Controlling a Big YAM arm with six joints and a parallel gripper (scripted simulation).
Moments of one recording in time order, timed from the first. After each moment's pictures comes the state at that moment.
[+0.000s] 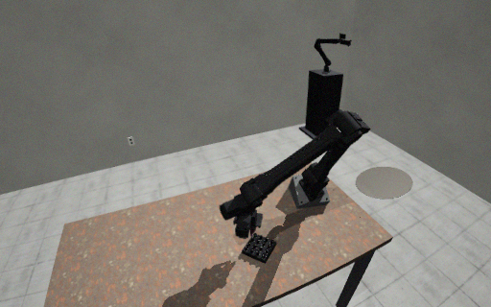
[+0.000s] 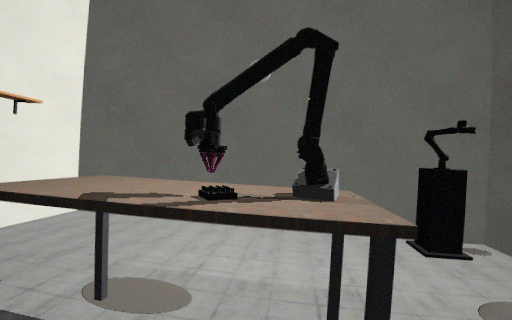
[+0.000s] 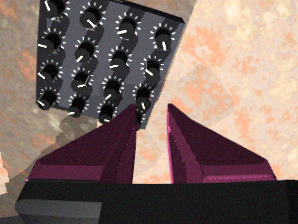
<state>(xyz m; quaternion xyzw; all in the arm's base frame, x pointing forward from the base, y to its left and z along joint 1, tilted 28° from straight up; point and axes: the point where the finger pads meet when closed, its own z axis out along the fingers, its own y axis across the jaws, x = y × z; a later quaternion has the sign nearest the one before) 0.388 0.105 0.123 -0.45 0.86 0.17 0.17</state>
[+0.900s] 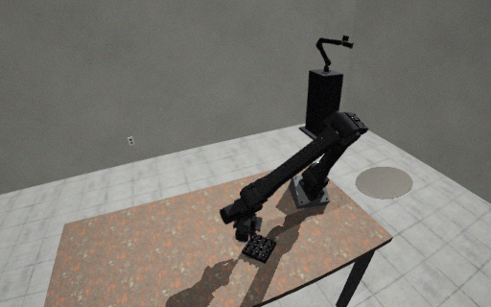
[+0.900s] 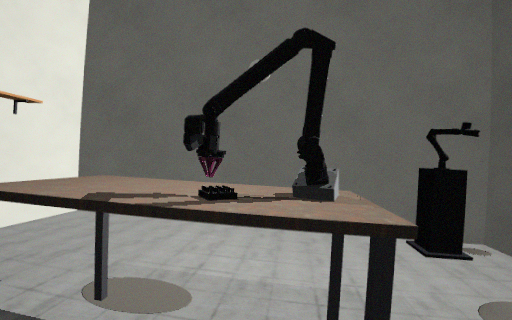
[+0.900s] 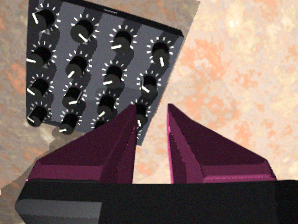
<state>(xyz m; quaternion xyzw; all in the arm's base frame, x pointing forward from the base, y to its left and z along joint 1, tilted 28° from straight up) 0.394 0.114 0.110 -0.45 0.86 0.17 0.17</state>
